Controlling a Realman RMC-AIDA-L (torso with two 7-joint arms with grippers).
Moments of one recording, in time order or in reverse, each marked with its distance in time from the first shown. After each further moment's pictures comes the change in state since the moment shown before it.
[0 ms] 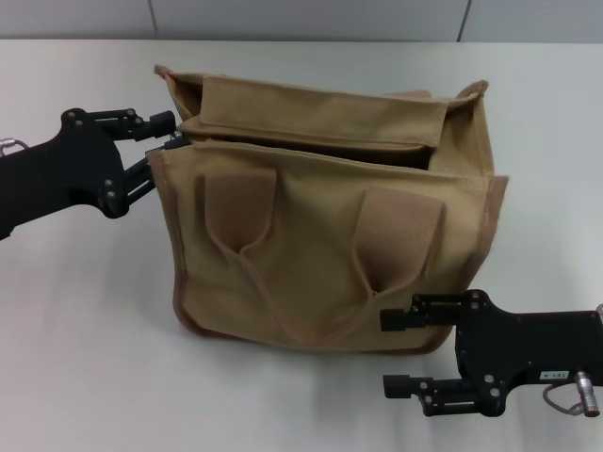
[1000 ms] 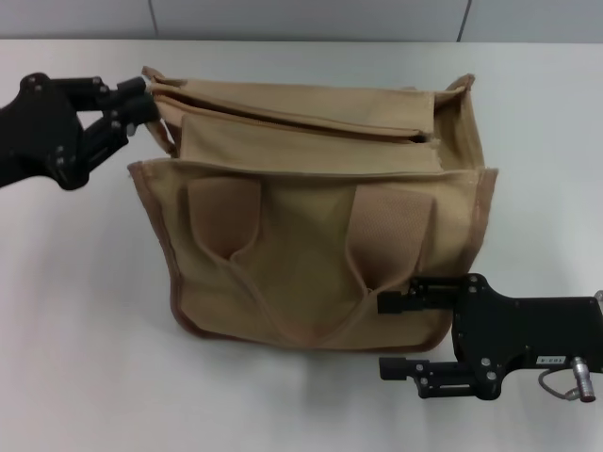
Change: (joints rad) left arm -0.005 0.002 -0.092 0.130 -0.008 0.178 -0.226; right arm 0.012 0.000 0.000 0.000 0.034 0.001 -0.004
